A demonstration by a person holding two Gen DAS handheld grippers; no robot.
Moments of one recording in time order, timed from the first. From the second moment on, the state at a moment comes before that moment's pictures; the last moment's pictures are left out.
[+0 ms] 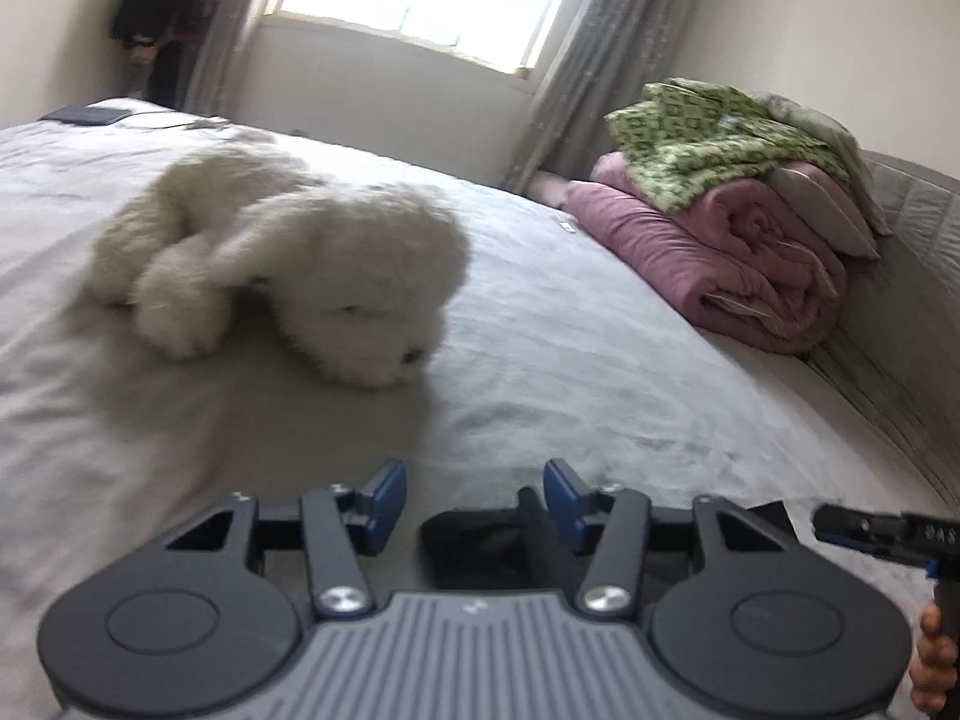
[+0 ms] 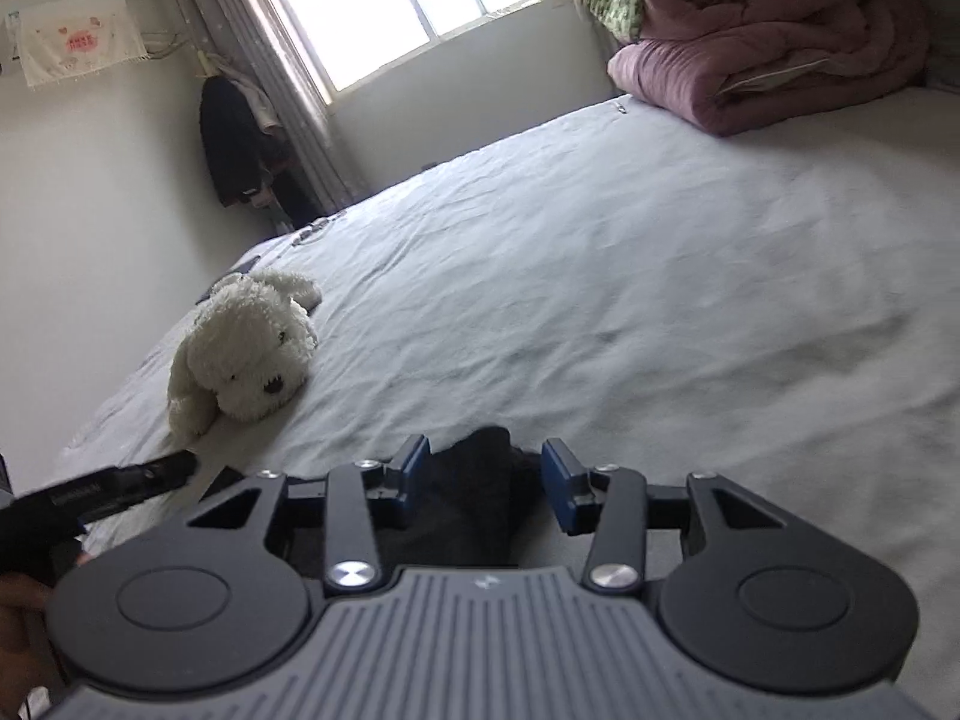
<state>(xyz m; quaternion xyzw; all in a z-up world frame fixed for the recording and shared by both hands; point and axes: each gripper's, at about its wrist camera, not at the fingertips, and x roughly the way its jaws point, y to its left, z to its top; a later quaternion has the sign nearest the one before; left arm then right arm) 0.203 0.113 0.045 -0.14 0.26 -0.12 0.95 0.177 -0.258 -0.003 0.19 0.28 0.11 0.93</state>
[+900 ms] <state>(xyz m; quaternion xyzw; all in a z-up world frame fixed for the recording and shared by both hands) 0.027 0.070 0.046 -0.05 0.32 -0.16 0.93 0.024 -0.181 0.006 0.05 0.36 0.19 0.91</state>
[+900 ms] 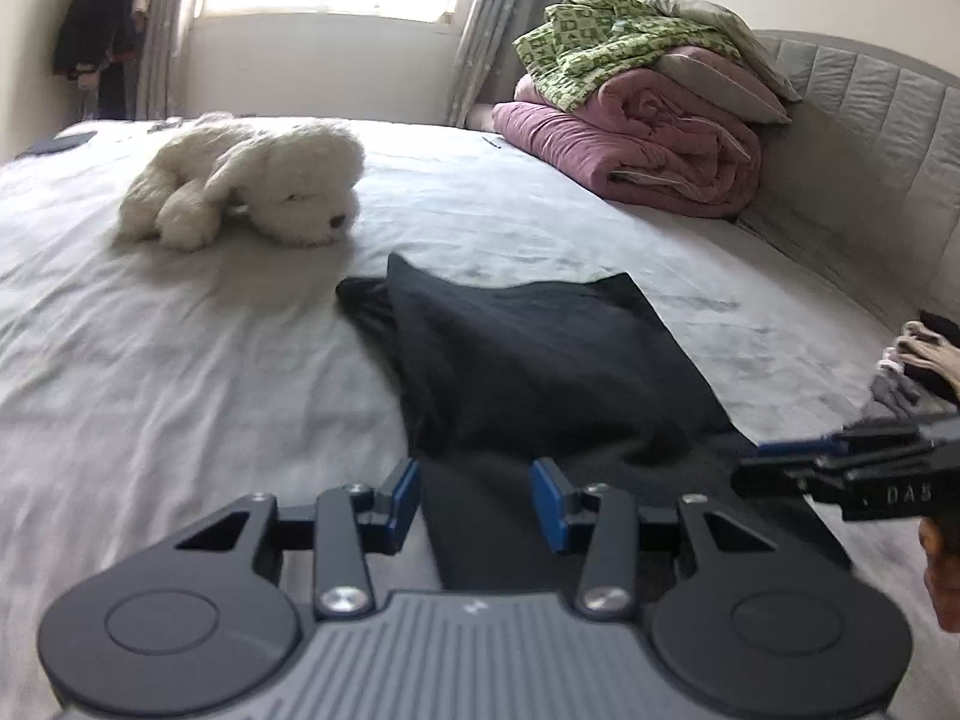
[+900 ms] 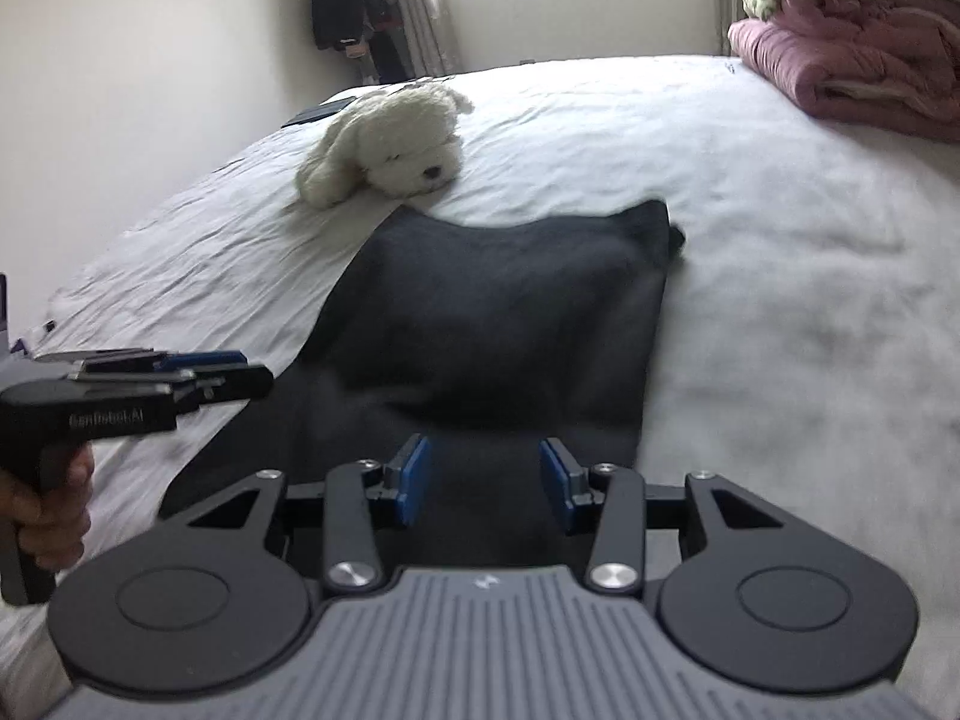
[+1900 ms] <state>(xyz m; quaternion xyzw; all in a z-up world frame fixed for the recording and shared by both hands) -0.008 0.114 0.047 -0.12 0.38 -0.19 0.90 -0.003 -0.234 -0.001 0.12 0.41 0.20 0.88</state>
